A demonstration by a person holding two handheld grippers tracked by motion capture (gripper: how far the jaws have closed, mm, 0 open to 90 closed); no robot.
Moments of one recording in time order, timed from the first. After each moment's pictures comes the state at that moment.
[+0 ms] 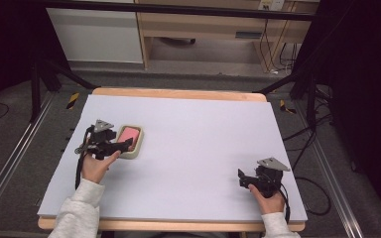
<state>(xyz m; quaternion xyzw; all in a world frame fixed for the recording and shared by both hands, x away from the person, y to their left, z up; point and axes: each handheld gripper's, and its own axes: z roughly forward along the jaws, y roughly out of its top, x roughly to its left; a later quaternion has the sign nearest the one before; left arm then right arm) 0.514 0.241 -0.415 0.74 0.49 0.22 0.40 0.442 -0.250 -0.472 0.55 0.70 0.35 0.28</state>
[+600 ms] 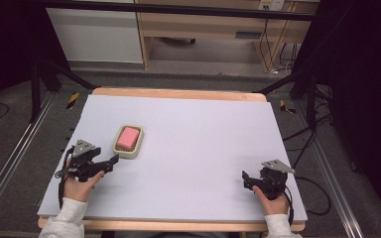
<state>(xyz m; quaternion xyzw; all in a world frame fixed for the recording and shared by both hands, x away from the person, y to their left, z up) 0.462 0.281 -0.441 0.73 0.50 0.24 0.41 0.436 -0.262 -0.474 0.56 0.70 0.34 0.28</state>
